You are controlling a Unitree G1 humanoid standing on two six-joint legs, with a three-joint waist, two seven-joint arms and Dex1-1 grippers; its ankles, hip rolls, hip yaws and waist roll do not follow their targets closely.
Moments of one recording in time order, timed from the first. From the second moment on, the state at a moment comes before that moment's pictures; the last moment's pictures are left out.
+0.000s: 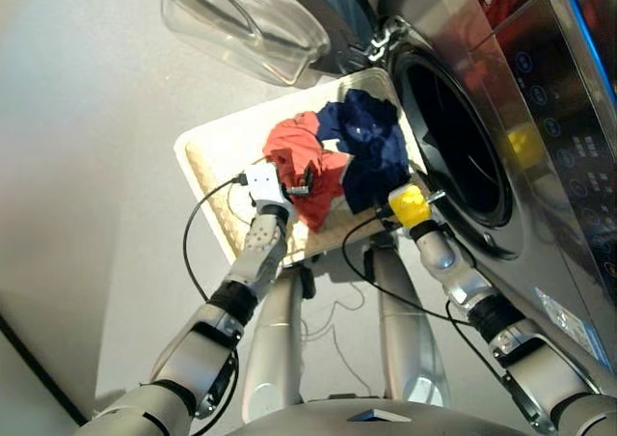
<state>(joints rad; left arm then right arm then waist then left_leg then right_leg) -0.56 0.18 -0.39 0.69 -0.57 -0.26 0.18 -0.42 -0.43 0.50 0.49 0.01 -0.20 -0.19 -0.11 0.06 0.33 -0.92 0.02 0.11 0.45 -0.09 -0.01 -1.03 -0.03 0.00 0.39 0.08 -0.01</state>
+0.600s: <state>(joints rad) -0.72 0.25 -0.33 0.77 -0.55 -0.28 0.23 -0.48 -0.40 0.46 0.37 0.03 -0.21 -0.21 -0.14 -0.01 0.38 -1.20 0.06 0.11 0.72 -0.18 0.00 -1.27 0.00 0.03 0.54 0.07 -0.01</state>
